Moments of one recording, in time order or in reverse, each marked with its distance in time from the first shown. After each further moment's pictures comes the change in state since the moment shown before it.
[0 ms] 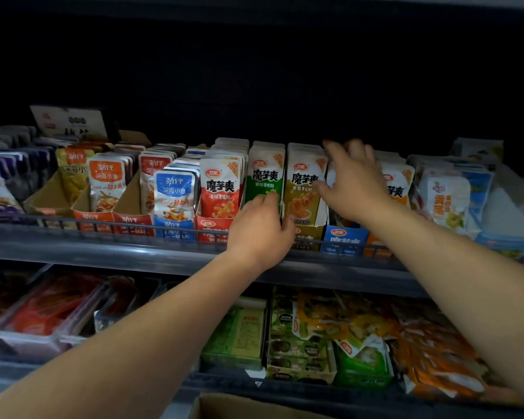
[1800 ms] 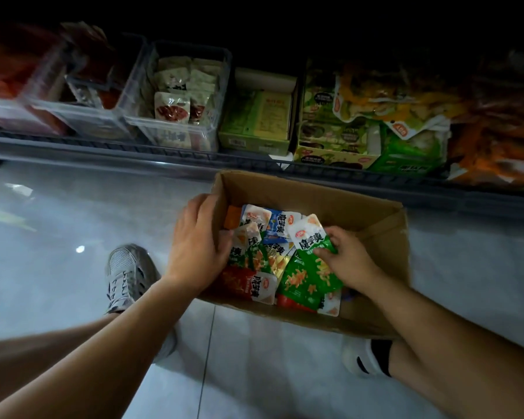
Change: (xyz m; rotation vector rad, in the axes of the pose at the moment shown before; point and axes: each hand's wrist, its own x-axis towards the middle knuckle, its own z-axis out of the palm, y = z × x) left_hand -0.355 -0.177 0.119 -0.062 -0.354 -0.386; right_hand -0.450 -0.025 0.204 0.775 -1.004 0.722
